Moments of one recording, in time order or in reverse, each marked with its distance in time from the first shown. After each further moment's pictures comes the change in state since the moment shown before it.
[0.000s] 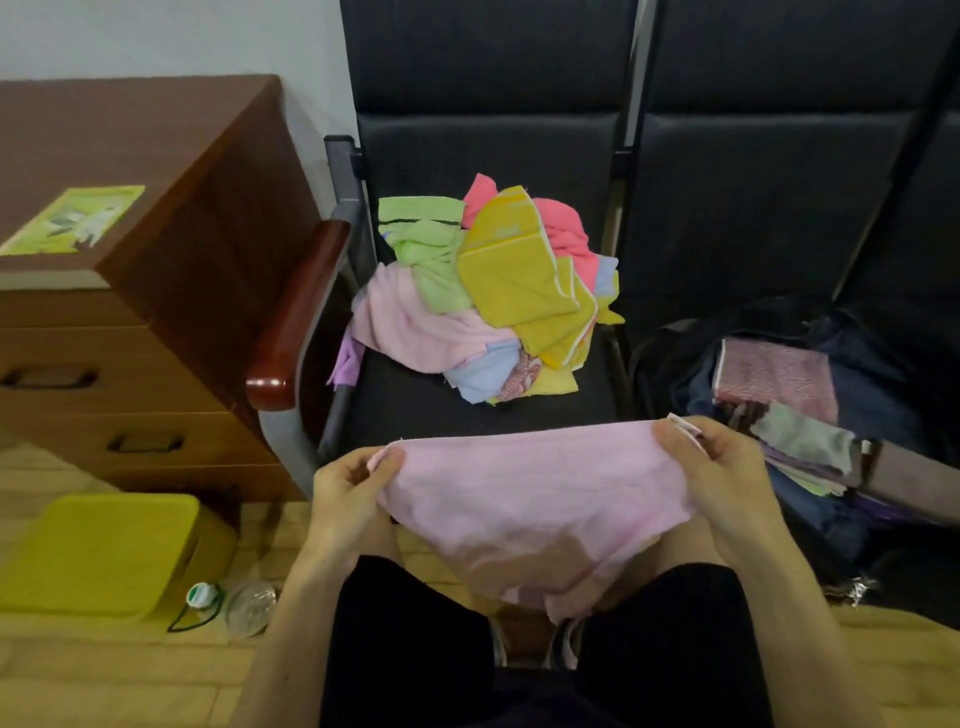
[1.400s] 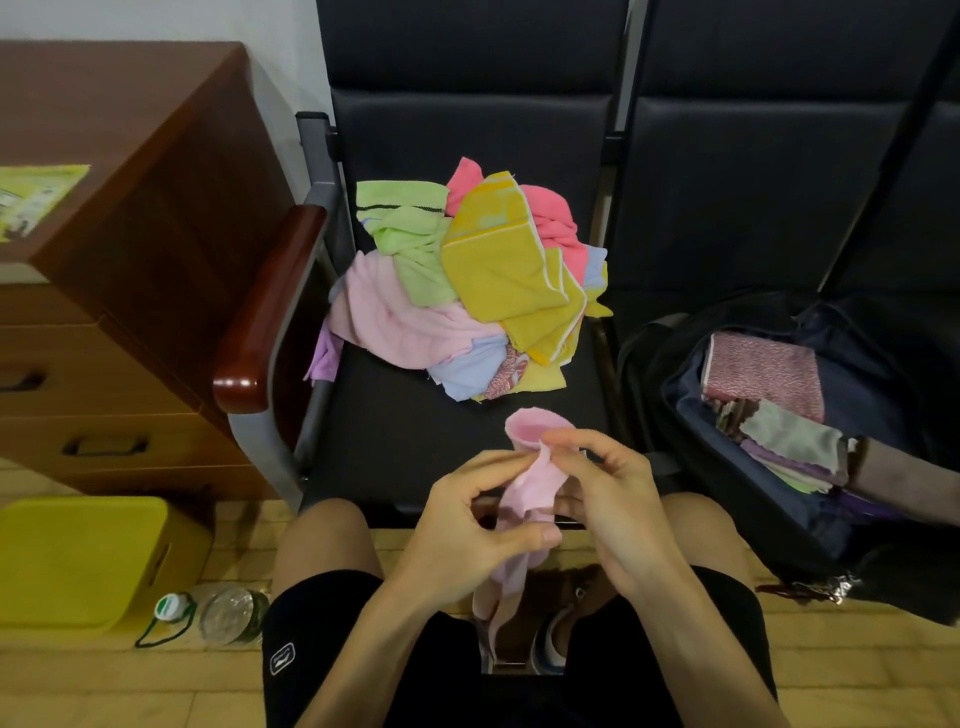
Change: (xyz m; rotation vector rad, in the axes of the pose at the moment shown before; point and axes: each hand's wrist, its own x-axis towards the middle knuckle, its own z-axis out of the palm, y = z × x) left_hand -0.049 0.035 0.071 0.009 -0.572 0.402; right_hand -0.018 -0.007 0.075 0.240 -0.134 0.161
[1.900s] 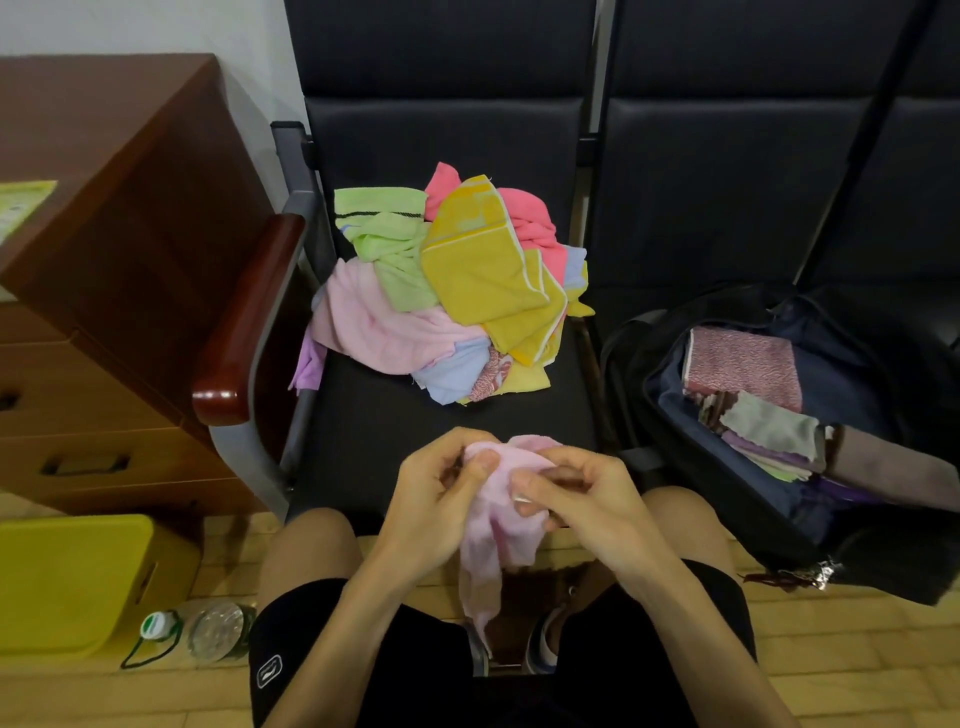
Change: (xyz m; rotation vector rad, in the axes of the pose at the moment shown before) left_hand 0.016 0.006 -0.005 0.073 0.137 0.058; right_hand 0.000 0.003 -0.022 -0.193 -0.231 -0.079
